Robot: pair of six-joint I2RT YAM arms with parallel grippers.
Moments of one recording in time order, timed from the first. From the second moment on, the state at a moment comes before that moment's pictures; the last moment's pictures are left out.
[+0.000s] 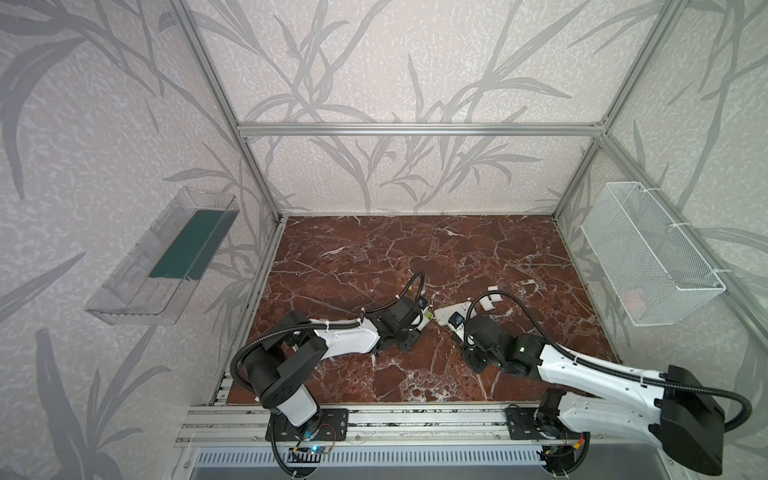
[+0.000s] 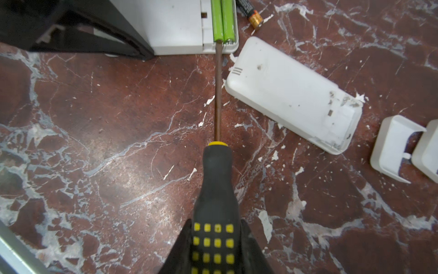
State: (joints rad) left arm -0.85 1.62 0.73 -0.11 -0.08 -0.06; right arm 0.93 1.09 0.50 -0.41 0.14 0.11
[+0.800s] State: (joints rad) left arm -0.85 1.62 0.73 -0.11 -0.08 -0.06; right arm 0.96 1.06 0.30 -0.13 0.18 0.16
